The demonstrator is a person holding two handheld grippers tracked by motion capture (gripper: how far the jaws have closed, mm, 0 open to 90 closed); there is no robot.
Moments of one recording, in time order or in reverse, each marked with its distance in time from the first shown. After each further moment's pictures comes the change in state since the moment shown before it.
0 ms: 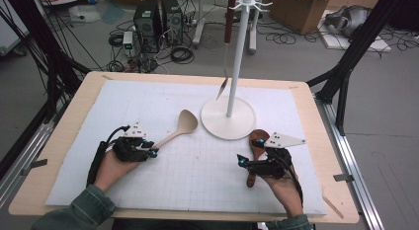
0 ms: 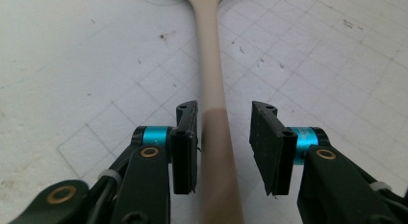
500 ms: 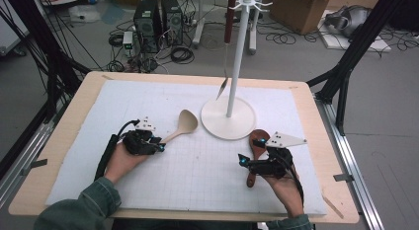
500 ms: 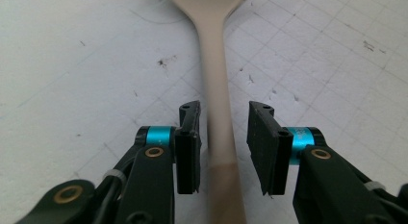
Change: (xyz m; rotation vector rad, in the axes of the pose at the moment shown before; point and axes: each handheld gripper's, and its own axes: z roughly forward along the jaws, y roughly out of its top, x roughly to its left) left arm 0.005 0.018 0.023 0.029 -0.007 0.000; right arm -0.002 -0.001 -0.001 -0.004 -0.001 0.005
